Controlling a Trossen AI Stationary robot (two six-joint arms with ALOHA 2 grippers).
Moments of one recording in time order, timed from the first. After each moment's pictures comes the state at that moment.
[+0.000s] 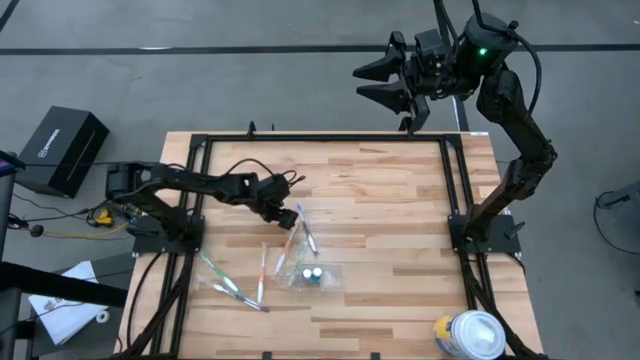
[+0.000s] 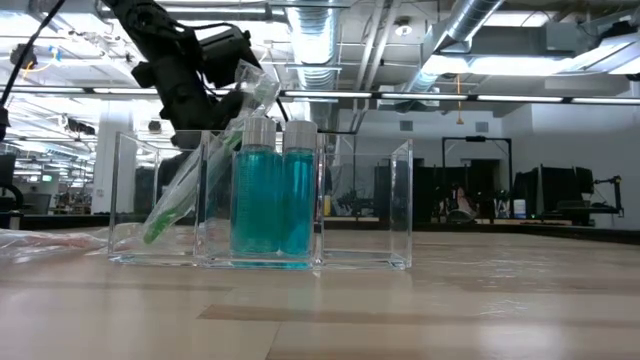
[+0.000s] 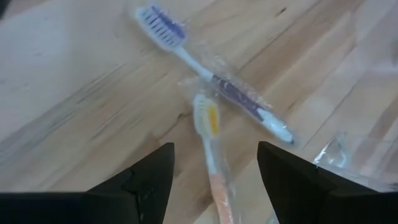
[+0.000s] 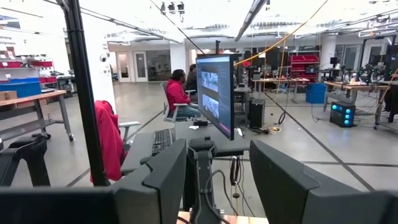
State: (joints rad) left arm 0.20 1.50 0.75 -0.28 0.19 -0.85; right arm -0.39 1.62 2.34 -0.58 -0.53 0.08
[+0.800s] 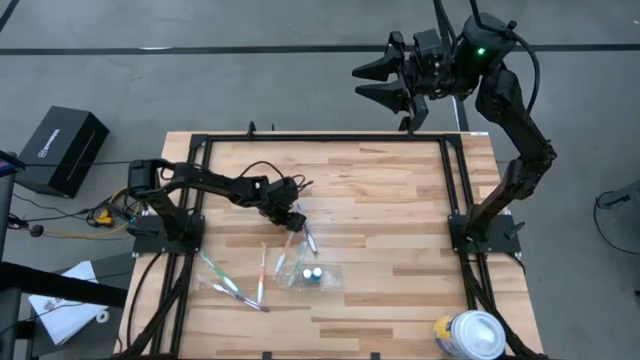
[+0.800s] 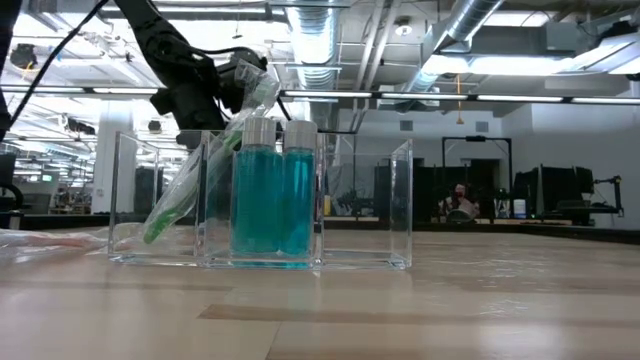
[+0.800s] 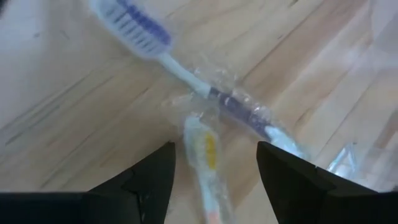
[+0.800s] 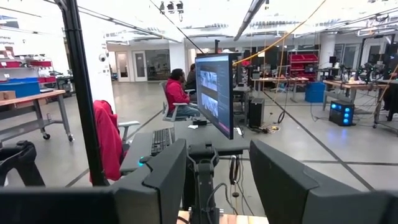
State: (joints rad) left arm 0.20 1.69 0.77 -0.14 0.27 -0.85; right arm -0.39 1.62 2.34 -0.58 -0.53 0.08
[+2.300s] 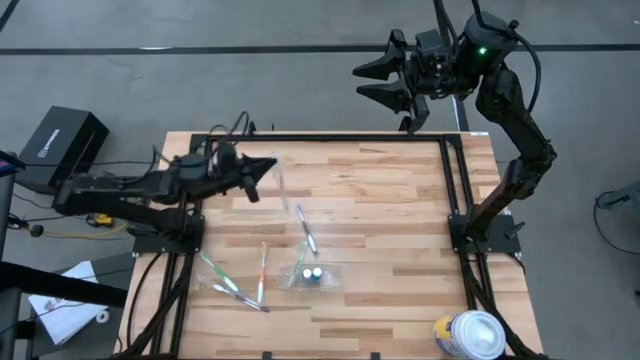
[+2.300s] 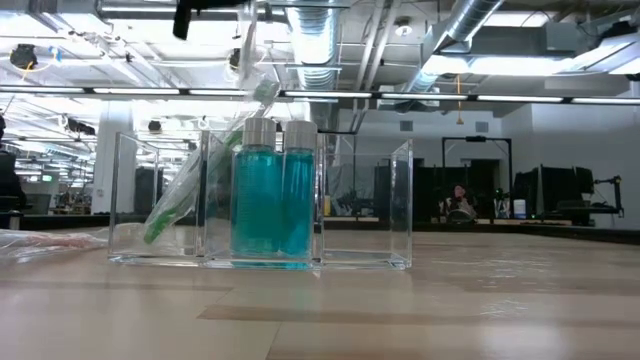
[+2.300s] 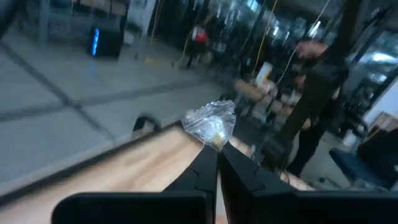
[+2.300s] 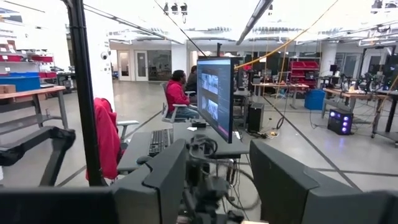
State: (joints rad) left arm 0.02 0.87 0.79 0.04 -0.47 -0.42; right arm -0.39 1.62 2.34 -0.57 -0.54 0.04
